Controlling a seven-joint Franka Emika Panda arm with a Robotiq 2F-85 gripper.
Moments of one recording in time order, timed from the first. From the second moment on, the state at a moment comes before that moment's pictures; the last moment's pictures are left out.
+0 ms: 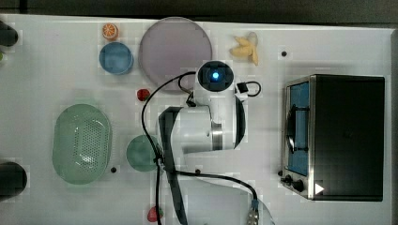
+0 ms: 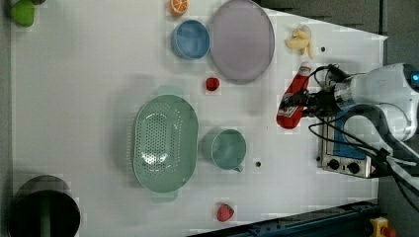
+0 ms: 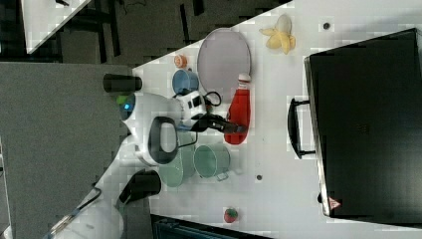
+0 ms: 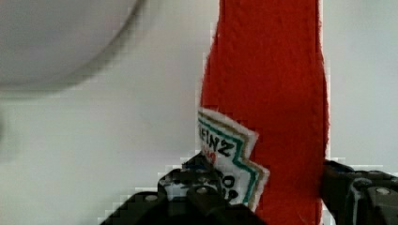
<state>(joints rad) -0.38 0.37 0.36 -2.12 -0.19 0.70 -0.25</state>
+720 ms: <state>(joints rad) -0.38 0.42 0.31 -2.17 -0.20 0.80 -0.26</state>
